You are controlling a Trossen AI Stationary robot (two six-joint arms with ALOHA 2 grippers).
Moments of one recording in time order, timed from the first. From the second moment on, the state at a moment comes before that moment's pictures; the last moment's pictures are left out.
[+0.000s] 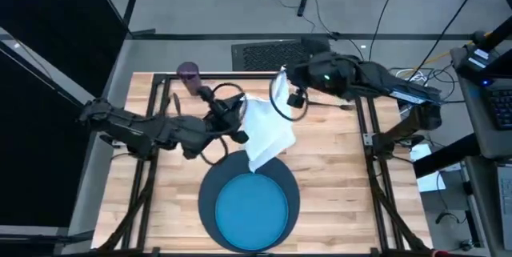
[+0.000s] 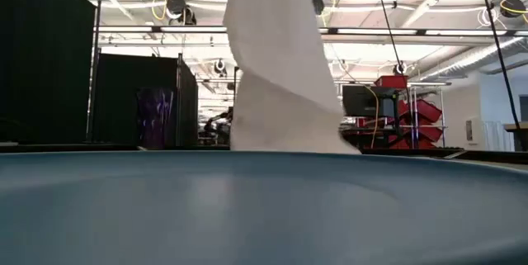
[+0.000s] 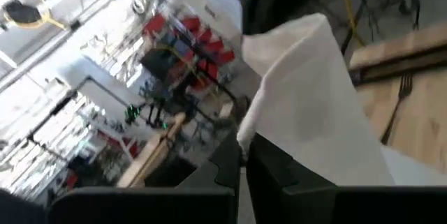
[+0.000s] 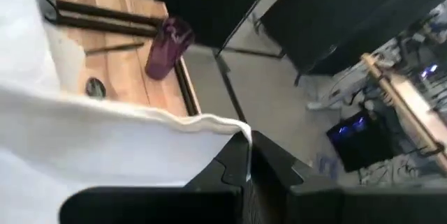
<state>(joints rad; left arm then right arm) -0.24 1.42 1.36 -0.11 -1.11 0.65 -0.16 1.52 1.85 -0.90 0.51 -0.30</state>
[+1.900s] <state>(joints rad) -0.18 1.56 0.86 -0.12 -0.63 -0.21 -0.27 1.71 1.55 -1.16 0.15 -0.04</state>
